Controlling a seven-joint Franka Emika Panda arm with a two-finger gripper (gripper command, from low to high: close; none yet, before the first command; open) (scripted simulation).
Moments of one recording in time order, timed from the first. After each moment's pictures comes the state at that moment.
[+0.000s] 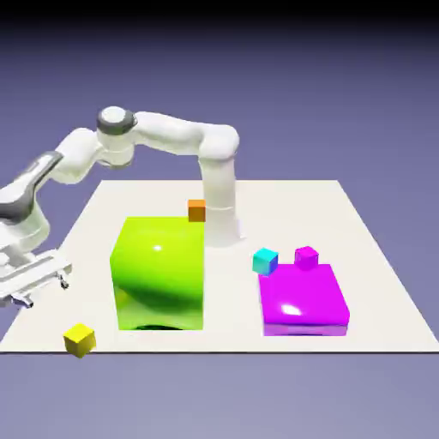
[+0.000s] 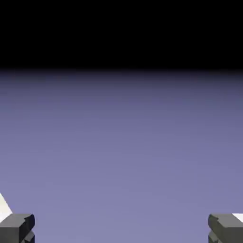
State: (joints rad) arm 1.47 -1.40 -2.11 -1.49 0.18 1.96 -1.25
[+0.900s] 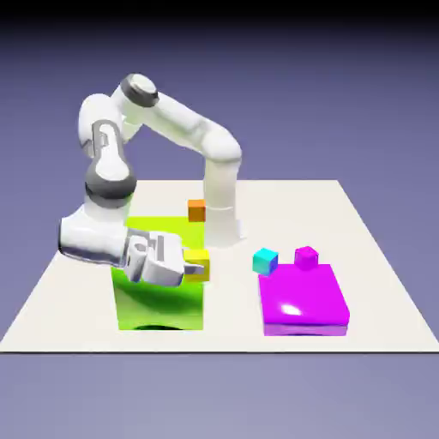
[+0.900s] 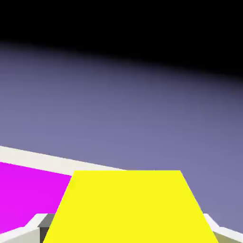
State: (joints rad) arm 1.88 -0.89 -1.94 -1.94 0.37 1.80 -1.38
